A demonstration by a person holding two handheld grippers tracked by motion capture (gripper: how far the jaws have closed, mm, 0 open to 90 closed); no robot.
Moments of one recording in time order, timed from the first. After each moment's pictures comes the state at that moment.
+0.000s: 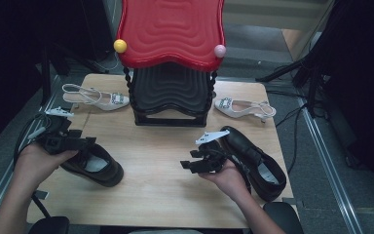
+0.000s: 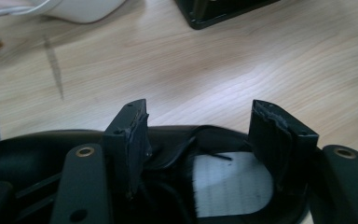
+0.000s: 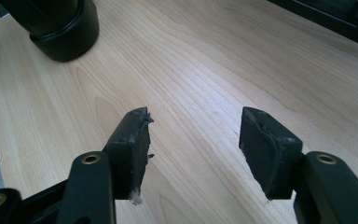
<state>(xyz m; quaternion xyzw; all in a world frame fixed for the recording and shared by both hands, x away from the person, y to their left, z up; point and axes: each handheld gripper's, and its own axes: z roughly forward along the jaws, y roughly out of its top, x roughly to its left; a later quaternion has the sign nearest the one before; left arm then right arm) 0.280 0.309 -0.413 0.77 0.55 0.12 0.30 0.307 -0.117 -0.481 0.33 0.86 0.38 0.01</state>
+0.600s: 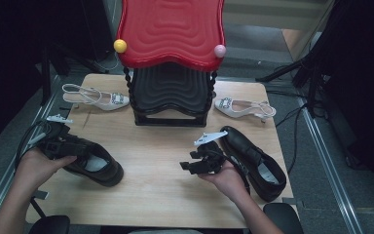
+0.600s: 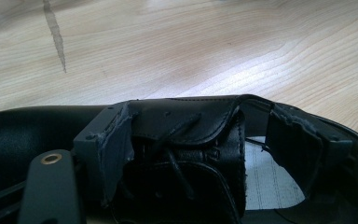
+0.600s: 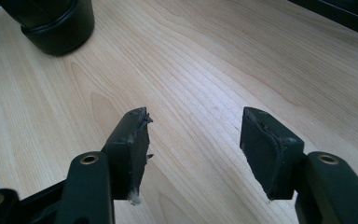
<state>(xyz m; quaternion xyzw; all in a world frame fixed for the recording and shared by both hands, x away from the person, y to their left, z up) 0.285 0.320 -0.441 0.78 0.55 0.11 0.27 0.307 -0.114 -0.485 0.33 0.87 0.37 0.01</state>
